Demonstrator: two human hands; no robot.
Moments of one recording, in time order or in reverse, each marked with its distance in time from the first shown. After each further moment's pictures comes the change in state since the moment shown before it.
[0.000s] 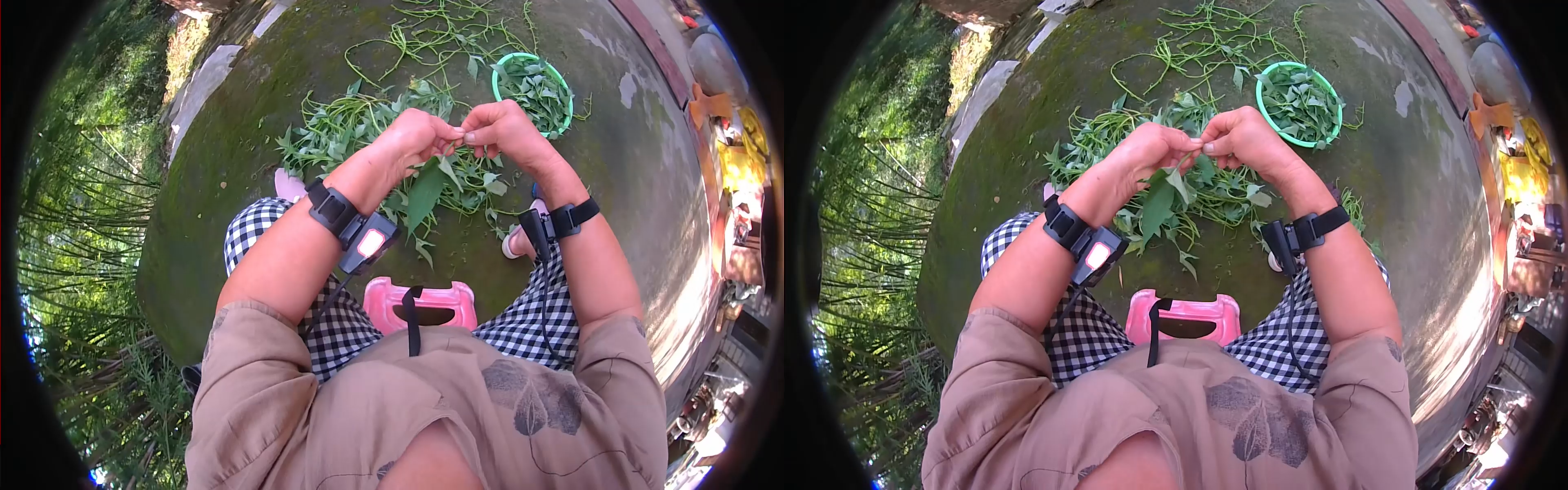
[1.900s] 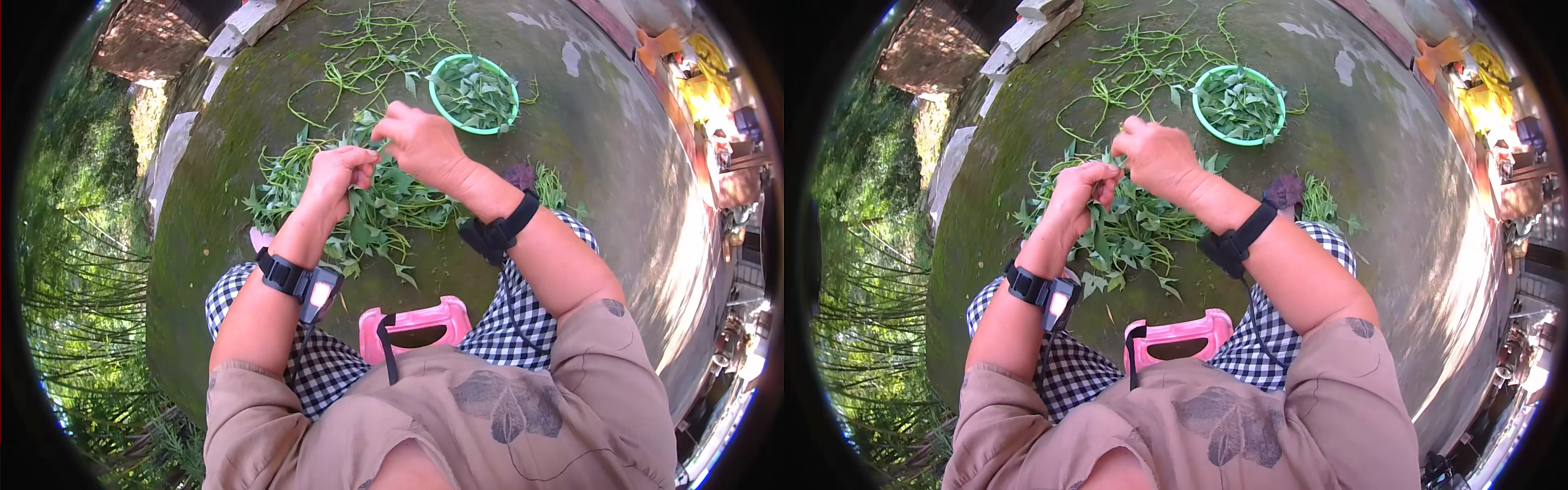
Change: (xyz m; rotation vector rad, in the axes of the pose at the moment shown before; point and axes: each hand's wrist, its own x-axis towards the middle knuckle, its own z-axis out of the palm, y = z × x) left_hand -0.016 0.003 0.010 0.197 0.211 0.291; right_hand 0.000 -0.003 0.017 -0.797 0.572 -0.623
